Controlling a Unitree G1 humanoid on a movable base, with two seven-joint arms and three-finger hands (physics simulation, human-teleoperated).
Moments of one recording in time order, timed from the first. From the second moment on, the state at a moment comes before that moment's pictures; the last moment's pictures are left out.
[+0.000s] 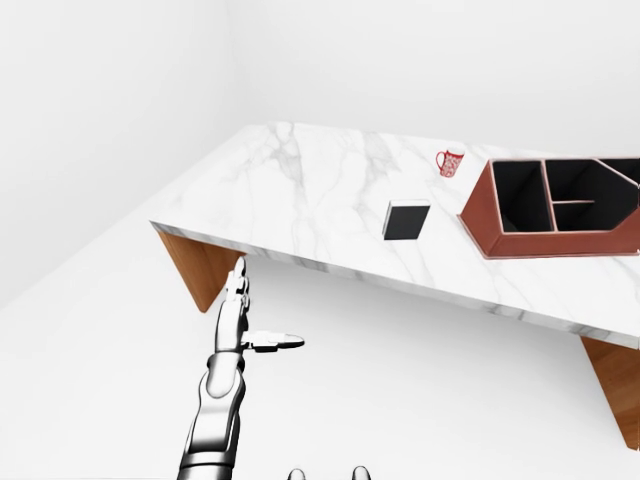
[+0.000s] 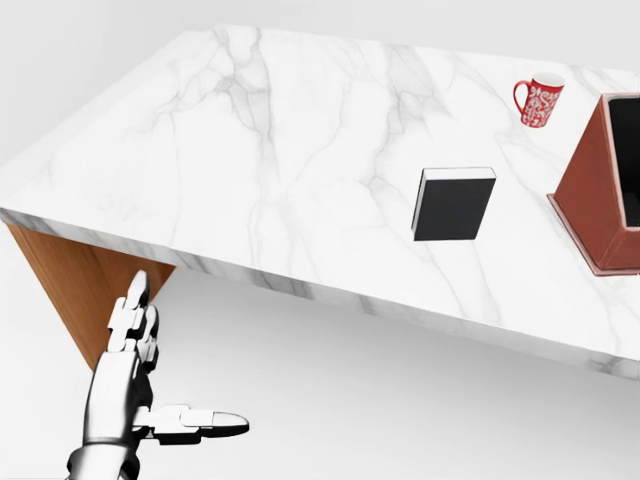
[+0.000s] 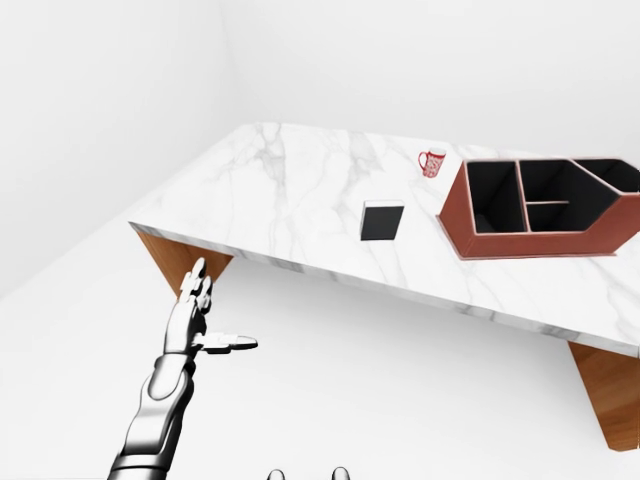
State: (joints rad) left arm 0.00 0.03 0.04 0.13 0.06 -0.09 -0.01; right arm 0.45 -0.59 -1.57 0.17 1.23 0.09 0.44
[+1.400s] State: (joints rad) left arm 0.01 0.02 0.03 0.07 0.07 -0.09 -0.01; right arm 0.44 -0.59 -1.57 0.17 1.20 0.09 0.43
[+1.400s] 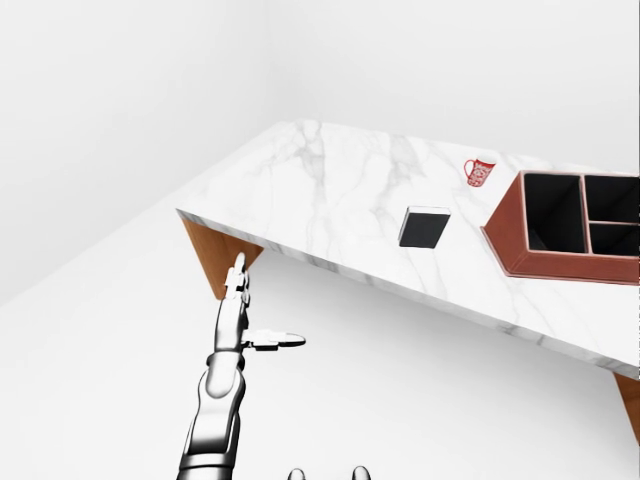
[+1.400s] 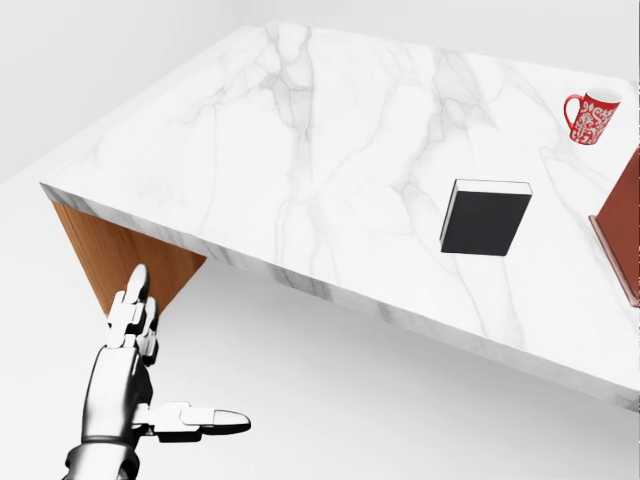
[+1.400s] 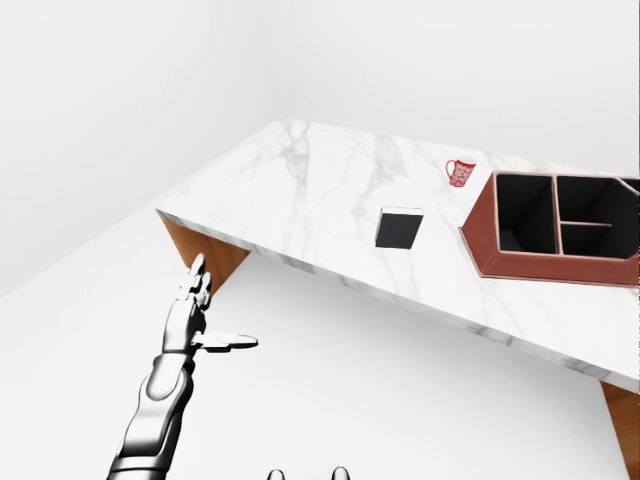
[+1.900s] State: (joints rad) left arm 0.01 0.03 0.03 0.09 0.07 -0.09 -0.01; right arm 0.44 -0.59 -1.57 0.17 1.19 0.09 0.43
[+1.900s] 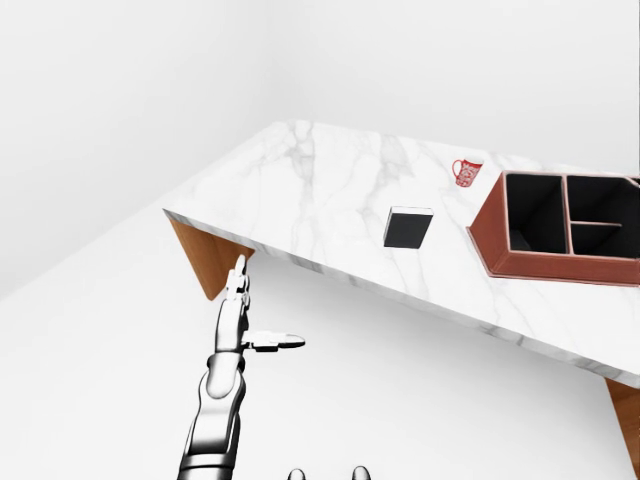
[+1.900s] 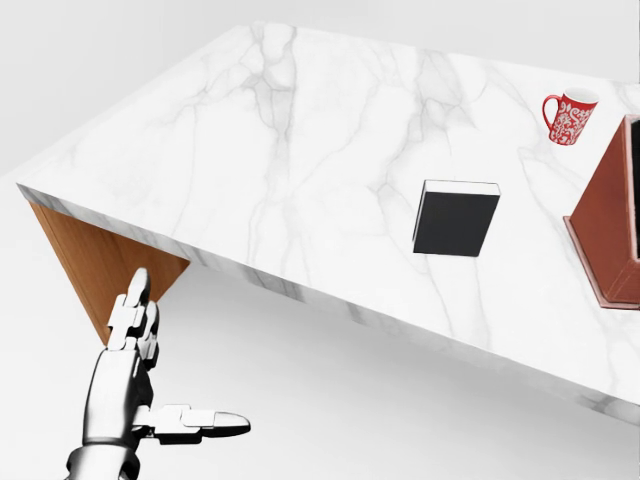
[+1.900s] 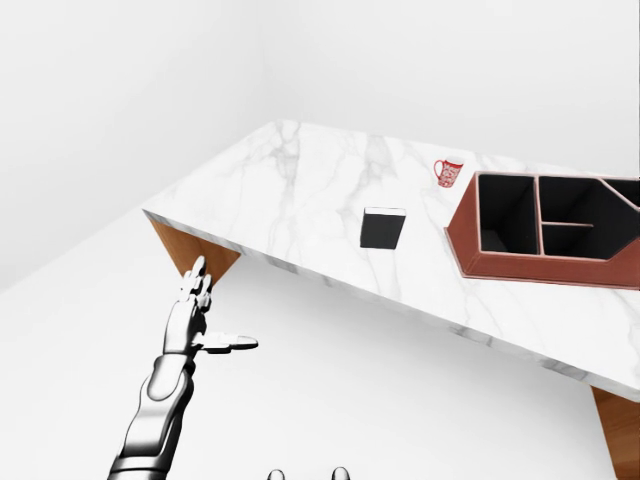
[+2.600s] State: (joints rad) left arm 0.01 0.02 0.03 0.08 0.08 -0.09 -0.01; right arm 0.44 -0.59 -1.57 0.17 1.19 0.09 0.42
